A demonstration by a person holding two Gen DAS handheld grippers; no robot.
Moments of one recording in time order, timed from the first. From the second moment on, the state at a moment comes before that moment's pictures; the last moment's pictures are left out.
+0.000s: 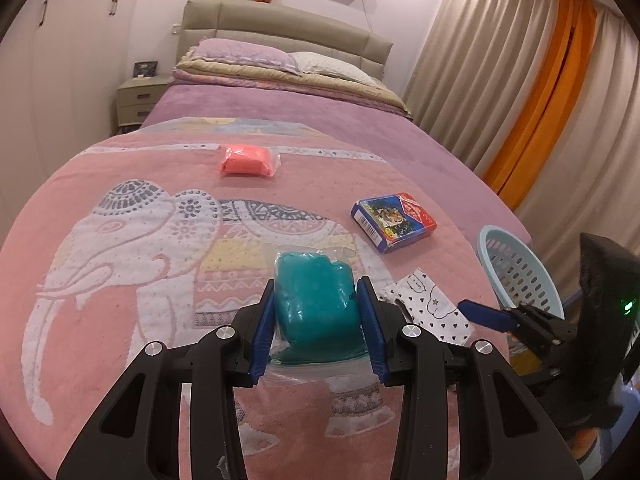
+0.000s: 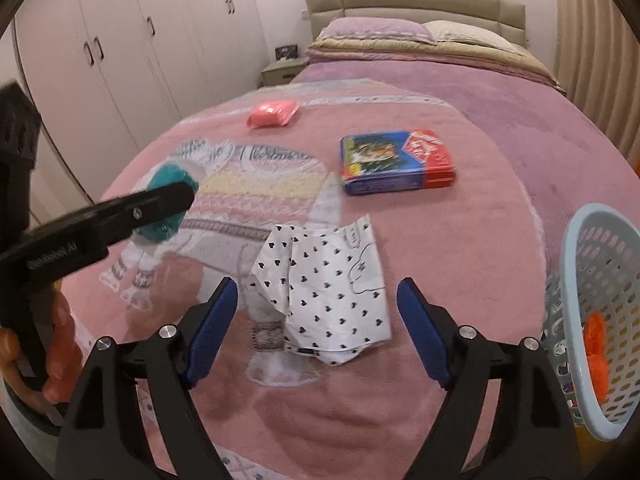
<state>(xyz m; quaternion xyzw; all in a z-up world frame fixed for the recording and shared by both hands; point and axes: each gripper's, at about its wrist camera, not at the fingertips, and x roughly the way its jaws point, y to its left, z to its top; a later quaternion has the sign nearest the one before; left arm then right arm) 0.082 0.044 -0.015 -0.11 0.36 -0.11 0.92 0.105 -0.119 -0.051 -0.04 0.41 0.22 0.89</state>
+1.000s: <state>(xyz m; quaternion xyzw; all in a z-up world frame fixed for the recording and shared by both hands) 0.122 -0.154 0.028 -0.01 0.33 -0.31 0.89 0.097 -0.309 0.023 0.07 0.31 -0.01 0.95</state>
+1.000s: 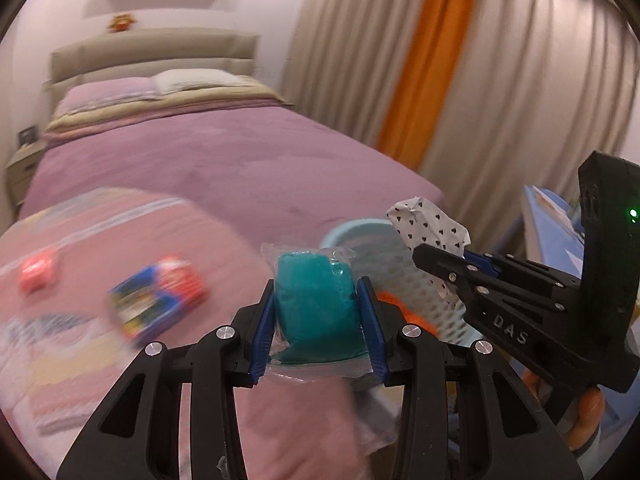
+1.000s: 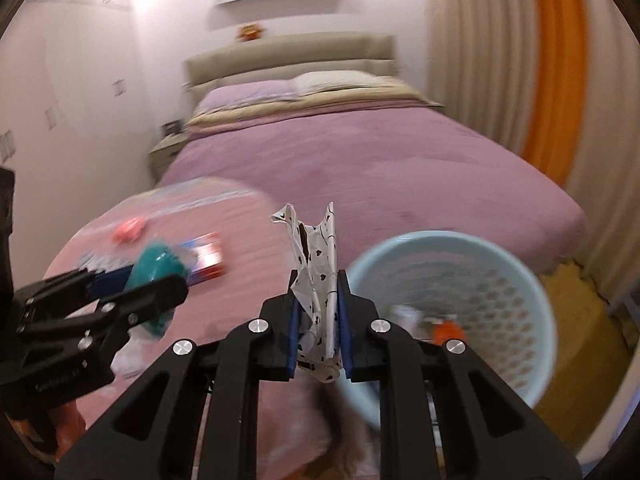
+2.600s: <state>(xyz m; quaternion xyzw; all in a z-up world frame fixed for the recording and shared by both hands) 0.153 -0.133 0.031 -0.04 0.33 -0.30 0.89 0.116 -0.346 0.007 0.13 0.35 -0.08 0.93</state>
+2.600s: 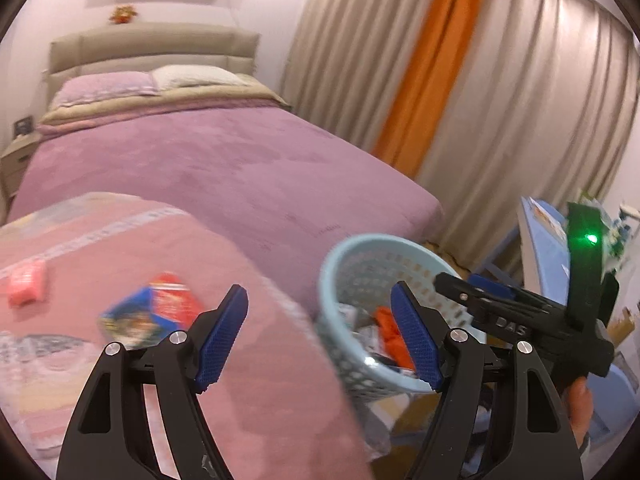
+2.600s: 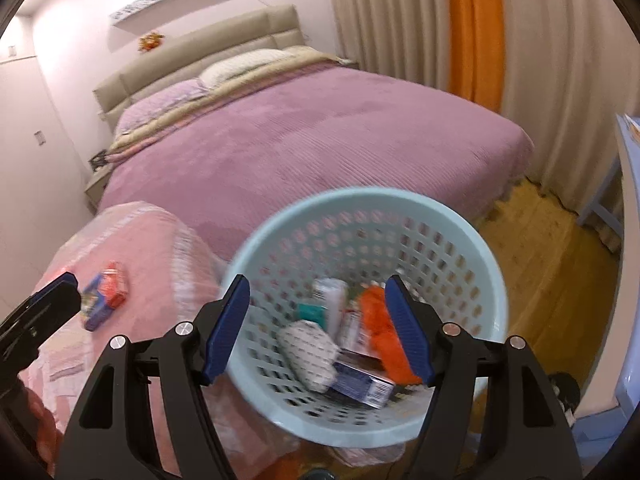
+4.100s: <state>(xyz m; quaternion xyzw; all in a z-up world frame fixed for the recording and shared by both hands) 0.271 0.095 -0.037 -0.11 0.39 -0.08 0.91 0.274 -0.114 -0.042 0.08 0.49 0.10 0.86</state>
